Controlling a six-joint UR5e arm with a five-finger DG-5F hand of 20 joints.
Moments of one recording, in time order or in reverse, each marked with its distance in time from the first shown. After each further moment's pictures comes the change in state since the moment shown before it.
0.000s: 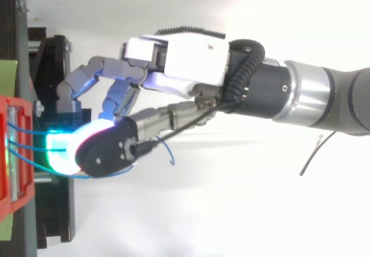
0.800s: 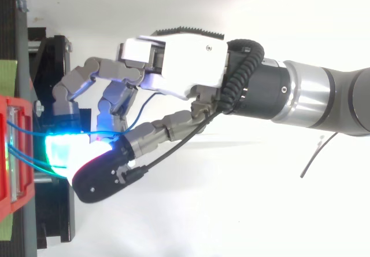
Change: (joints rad) arm 0.001 -0.001 0.013 -0.012 -0.003 -0.023
